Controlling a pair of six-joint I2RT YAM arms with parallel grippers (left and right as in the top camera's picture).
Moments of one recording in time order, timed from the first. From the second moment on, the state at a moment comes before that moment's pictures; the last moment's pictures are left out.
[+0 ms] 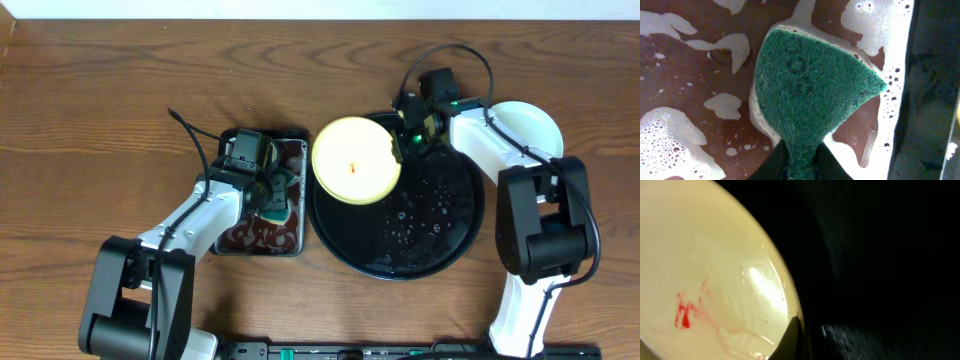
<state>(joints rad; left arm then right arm) -0.26 1.64 0.84 -0.43 0.12 -0.32 0.22 2.07 1.40 -0.68 -0.31 0.00</state>
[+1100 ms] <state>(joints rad) -0.26 1.48 0.84 -0.45 0.07 -0.32 0.17 1.90 1.16 -0.70 -0.24 0.07</state>
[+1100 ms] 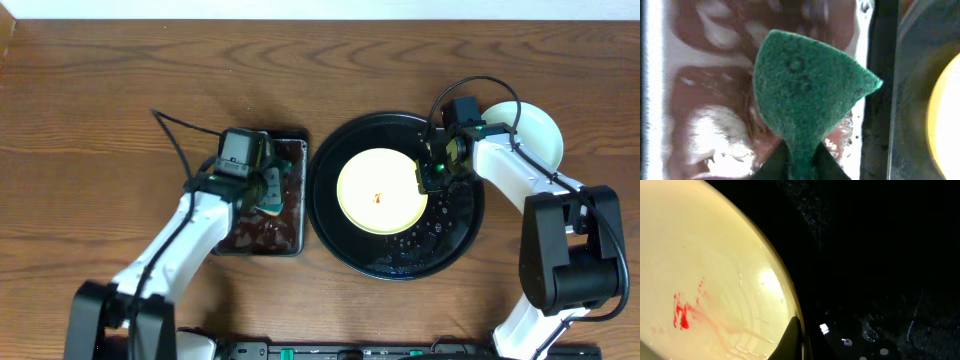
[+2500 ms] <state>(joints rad) -0.23 1.50 0.82 -0.40 0.14 -0.38 0.17 1.90 1.15 -0.69 -0.25 0.07</state>
